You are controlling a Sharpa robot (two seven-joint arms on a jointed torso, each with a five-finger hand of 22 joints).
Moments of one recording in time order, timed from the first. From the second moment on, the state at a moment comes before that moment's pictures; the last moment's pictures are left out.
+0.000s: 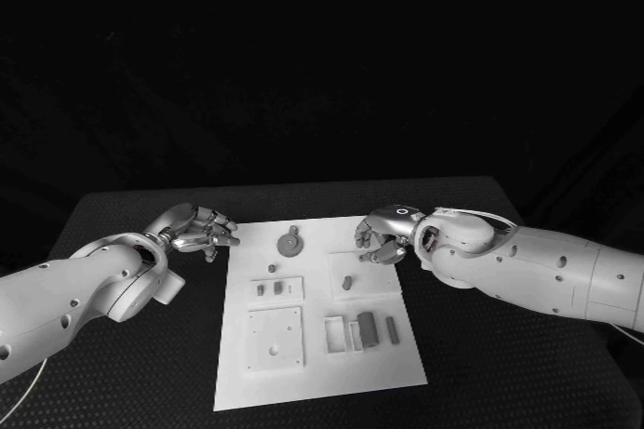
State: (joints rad) left arm 1.20 -0.82 -0.07 1.33 -0.71 -0.27 0.08; left_hand 1.14 -0.14 0.53 -0.26 0.05 0.87 0.17 0.24 0.53 1.16 0.09 0.14 0.40 1.06 -0.03 1.13 0.56 0.04 1.23 -0.12 0.43 1.29; right arm 1.14 -0.84 -0.03 1.40 -1.69 -0.20 -0.02; right_hand 1.13 -0.14 0.65 -0.25 0.15 0.89 0.16 0.29 0.57 1.04 0.10 0.30 0.24 1.29 -0.01 0.97 0.89 0.25 1.16 0.03 0.59 1.30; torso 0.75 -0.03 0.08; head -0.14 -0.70
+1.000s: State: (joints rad) left arm 1.20 -0.82 -0.07 1.33 -0.67 -0.27 0.11; left_hand 1.14 -0.13 0.52 -0.27 0.05 0.86 0.18 0.24 0.52 1.16 0.09 0.14 0.40 1.06 -0.02 1.13 0.56 0.04 1.23 -0.12 0.42 1.28; right arm 1.11 -0.81 -0.04 1.39 -1.81 -0.23 -0.05; right_hand 1.14 0.03 0.67 -0.28 0.15 0.83 0.17 0.22 0.49 1.06 0.13 0.10 0.09 1.32 0.01 1.10 0.95 0.25 1.18 0.04 0.53 1.29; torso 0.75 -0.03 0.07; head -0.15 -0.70
